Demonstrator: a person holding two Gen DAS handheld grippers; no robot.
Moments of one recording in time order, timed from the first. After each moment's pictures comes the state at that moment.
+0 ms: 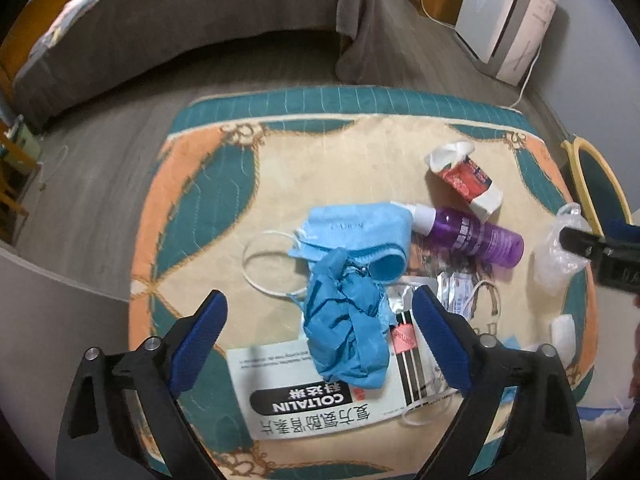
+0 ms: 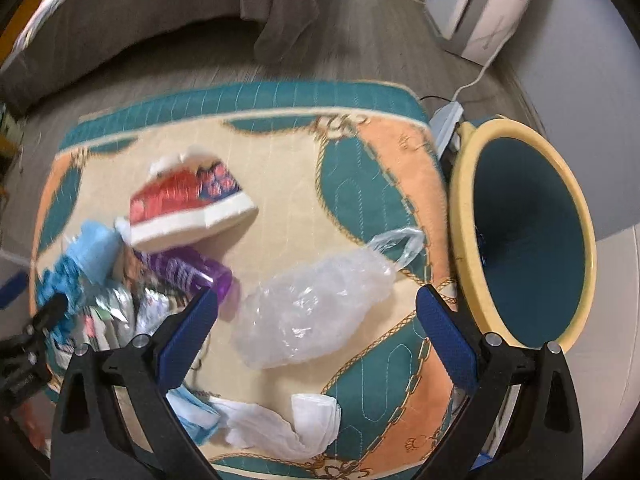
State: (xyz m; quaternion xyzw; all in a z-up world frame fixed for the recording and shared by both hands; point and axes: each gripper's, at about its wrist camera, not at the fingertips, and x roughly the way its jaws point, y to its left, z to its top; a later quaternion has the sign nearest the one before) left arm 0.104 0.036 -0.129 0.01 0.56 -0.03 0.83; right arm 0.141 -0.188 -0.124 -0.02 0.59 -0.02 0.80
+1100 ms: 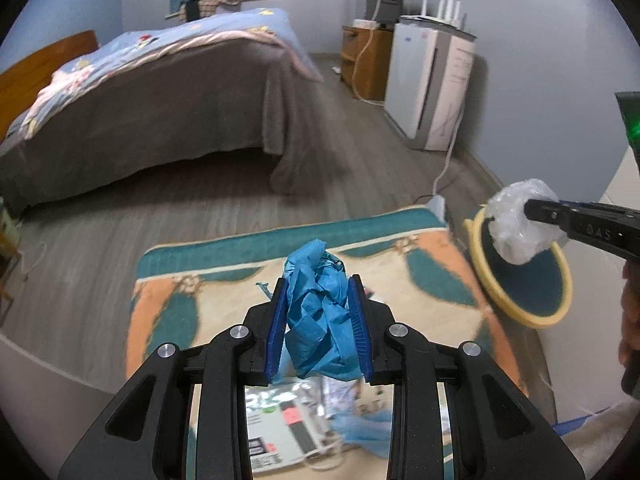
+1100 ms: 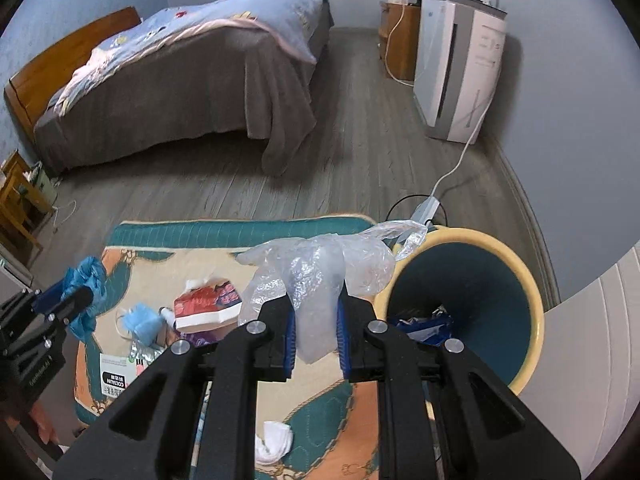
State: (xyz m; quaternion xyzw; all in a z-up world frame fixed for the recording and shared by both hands) left arm 0.096 -0.044 -0.012 0.04 0.40 -0.13 0.91; right arm 0.126 -0.269 0.009 0.03 0.45 0.01 0.89
